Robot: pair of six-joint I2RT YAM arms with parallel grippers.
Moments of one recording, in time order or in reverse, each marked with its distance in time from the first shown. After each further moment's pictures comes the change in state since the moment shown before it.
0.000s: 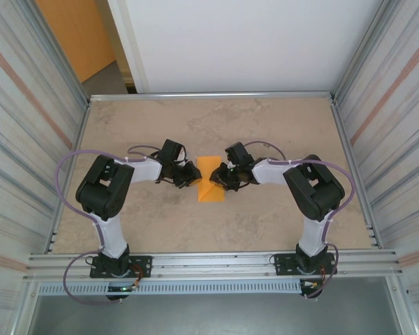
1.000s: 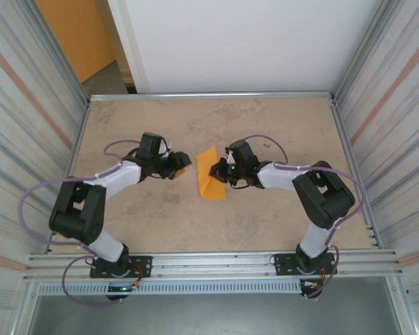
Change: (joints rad) left arm 0.124 -0.320 -0.092 -0.034 0.004 -0.018; right arm -0.005 -0.122 -0.063 0.179 -0.017 -0.080
